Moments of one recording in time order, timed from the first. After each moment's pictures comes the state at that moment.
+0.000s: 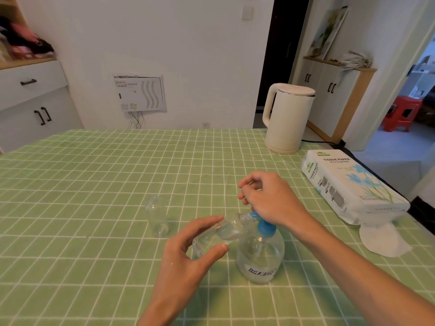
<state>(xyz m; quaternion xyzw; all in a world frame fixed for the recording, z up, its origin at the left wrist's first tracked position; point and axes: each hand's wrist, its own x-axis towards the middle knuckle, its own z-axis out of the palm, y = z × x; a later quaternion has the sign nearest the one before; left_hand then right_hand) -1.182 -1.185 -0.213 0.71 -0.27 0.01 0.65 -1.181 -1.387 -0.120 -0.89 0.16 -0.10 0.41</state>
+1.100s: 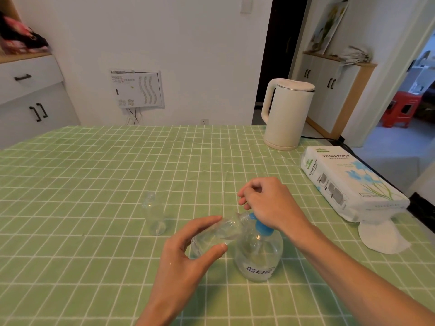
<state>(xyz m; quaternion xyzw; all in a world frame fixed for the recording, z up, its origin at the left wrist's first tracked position) -1.184 -1.188 -0.217 0.72 -0.25 0.00 0.64 -1.183 -1.389 -0.133 -0.89 0.20 -0.08 0.40</state>
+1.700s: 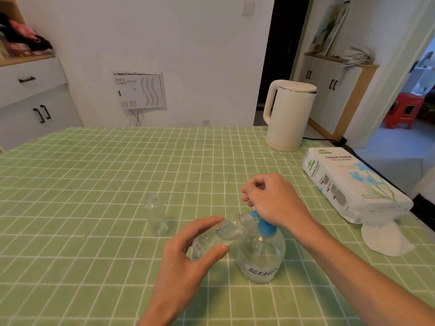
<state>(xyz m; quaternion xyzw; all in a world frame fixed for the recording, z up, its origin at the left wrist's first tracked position) -1.183 -1.186 -0.216 0.72 -0.26 0.01 0.64 -1.182 -1.389 -0.124 -0.89 0.21 -0.08 0.39</state>
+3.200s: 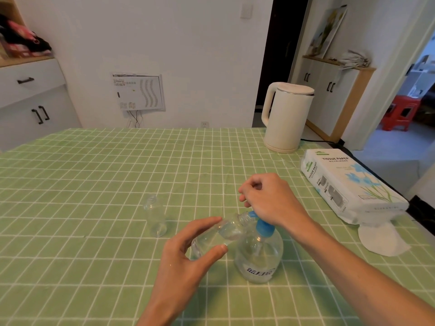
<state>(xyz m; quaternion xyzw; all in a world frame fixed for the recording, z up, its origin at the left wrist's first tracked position) -1.185 -1.186 -0.214 0.72 -0.26 0.01 0.64 -1.182 -1.387 -0.122 -0.90 0.20 -0.08 0.38</state>
